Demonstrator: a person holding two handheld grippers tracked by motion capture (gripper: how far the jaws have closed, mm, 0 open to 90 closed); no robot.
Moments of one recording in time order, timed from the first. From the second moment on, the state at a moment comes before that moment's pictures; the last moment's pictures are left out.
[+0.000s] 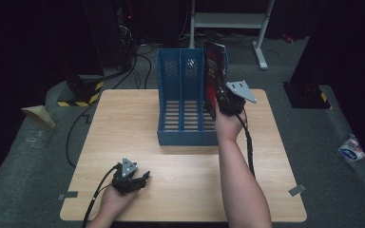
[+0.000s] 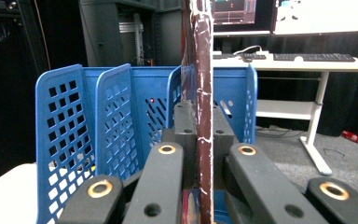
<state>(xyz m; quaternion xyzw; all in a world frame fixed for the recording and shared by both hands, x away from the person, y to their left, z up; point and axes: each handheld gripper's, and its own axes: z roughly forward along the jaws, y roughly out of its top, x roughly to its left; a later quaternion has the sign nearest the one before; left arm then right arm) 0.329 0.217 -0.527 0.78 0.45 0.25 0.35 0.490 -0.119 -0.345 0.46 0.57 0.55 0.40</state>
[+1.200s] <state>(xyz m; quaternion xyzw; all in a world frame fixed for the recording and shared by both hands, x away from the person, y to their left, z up) 0.331 0.214 -0.528 0.79 0.45 0.25 0.34 0.479 -0.124 -0.355 0.46 0.62 0.51 0.38</state>
